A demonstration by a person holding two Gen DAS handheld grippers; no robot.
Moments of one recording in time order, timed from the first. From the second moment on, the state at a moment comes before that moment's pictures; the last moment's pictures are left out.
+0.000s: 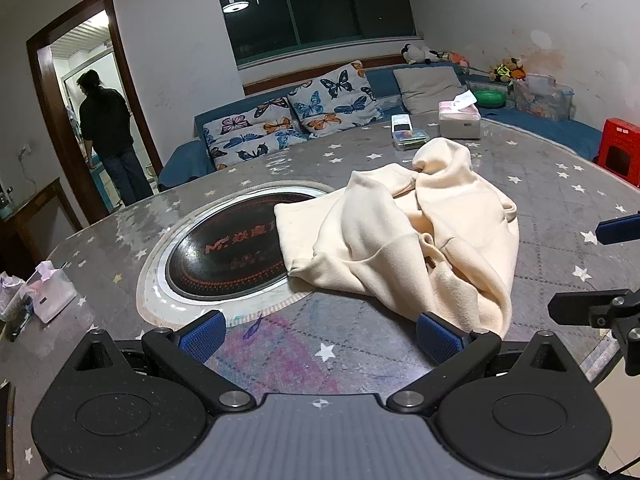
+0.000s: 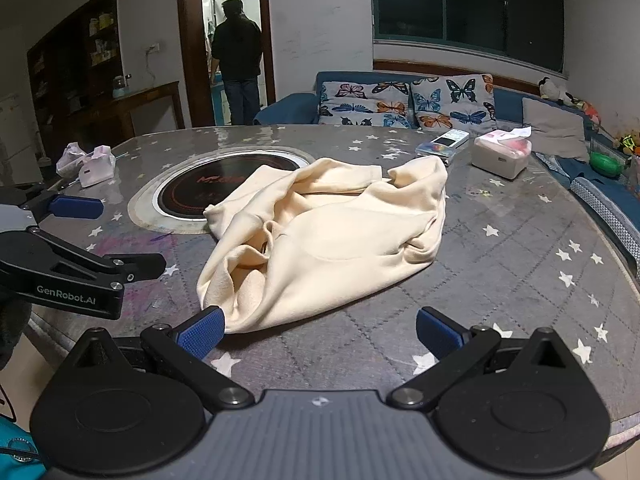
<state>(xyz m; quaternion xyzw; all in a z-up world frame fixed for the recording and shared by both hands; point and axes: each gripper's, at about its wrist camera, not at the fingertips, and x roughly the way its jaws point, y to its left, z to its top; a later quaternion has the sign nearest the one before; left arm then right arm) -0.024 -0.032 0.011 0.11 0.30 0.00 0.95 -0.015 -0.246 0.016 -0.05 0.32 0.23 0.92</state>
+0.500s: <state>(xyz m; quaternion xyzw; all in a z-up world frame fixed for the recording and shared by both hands) -0.022 -0.037 0.008 0.13 0.32 -0.01 0.94 -0.015 -0.243 0.012 -0.06 0.33 0.24 0.91</state>
